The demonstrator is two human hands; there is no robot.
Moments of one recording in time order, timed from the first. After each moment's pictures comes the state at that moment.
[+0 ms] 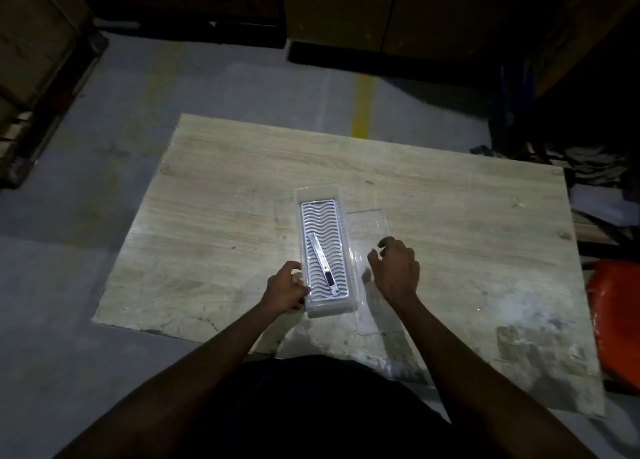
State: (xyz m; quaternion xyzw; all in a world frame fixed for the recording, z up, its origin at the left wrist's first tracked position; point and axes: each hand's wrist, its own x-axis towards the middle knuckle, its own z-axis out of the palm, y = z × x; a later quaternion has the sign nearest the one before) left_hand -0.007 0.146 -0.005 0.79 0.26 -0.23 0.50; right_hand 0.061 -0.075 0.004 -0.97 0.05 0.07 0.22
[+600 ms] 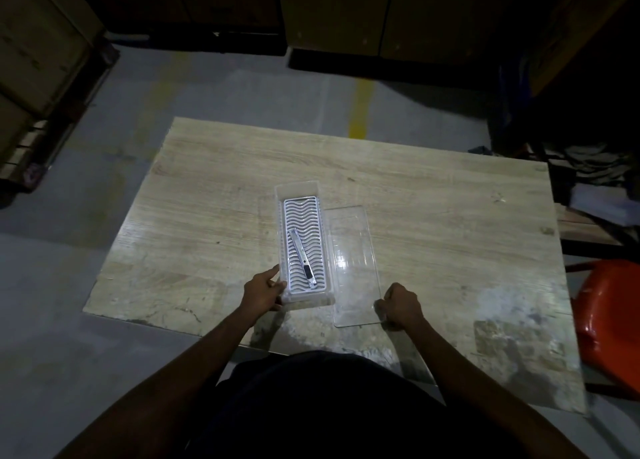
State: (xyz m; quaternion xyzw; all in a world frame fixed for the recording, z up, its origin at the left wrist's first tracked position) left_hand -0.031 0.128 -0.006 0.77 0.33 -0.19 0.51; right_hand 0.016 -0.169 -0.030 -0.88 0.14 0.36 0.26
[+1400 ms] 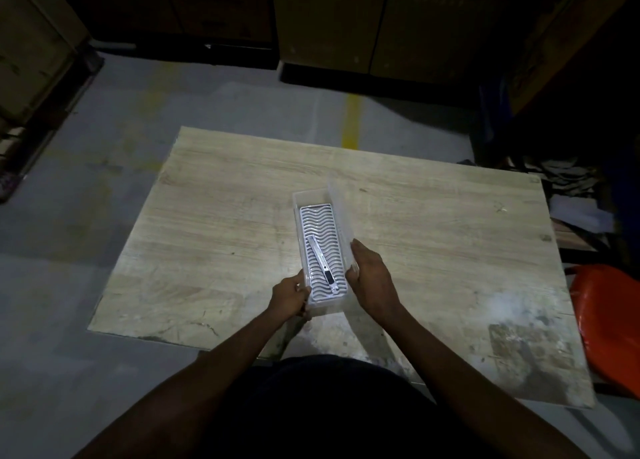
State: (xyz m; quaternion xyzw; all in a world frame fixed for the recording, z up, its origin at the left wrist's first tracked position) left_hand -0.019 0.135 0.000 0.84 0.21 -0.23 0.45; right_hand 0.022 -0.051 0.035 -0.94 -0.12 0.11 0.31
